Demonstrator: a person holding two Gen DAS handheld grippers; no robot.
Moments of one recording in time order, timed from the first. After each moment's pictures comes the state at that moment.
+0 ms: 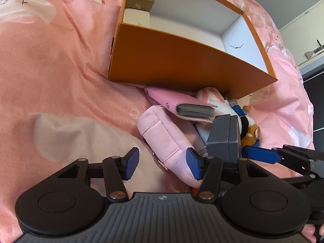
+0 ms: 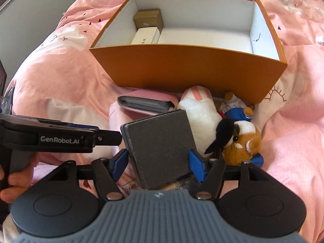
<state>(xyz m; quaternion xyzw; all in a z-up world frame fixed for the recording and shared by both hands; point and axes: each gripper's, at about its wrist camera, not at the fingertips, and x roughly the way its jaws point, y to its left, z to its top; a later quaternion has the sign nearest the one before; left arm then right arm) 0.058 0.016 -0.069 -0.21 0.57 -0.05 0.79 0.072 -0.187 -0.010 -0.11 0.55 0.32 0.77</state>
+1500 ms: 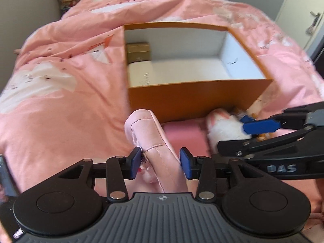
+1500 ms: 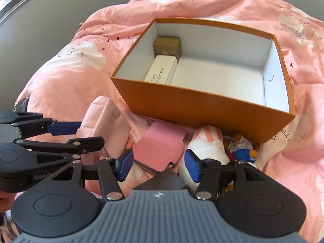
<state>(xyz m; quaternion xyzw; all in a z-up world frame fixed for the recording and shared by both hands) 0.041 0.000 -0.008 -0.06 0.49 -0.02 0.87 0.079 -0.159 0.019 -0.13 0.50 0.35 0.78</state>
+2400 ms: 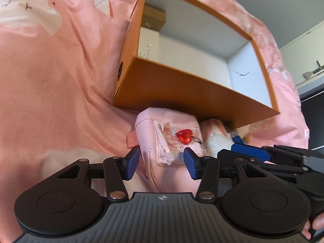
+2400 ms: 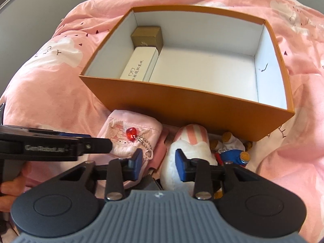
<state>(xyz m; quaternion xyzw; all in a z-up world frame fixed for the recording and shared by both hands) 0.090 0.038 -0.070 -0.26 0.54 -0.04 0.80 0.113 -0.158 -0.008 -0.13 0.52 0.32 0.78</state>
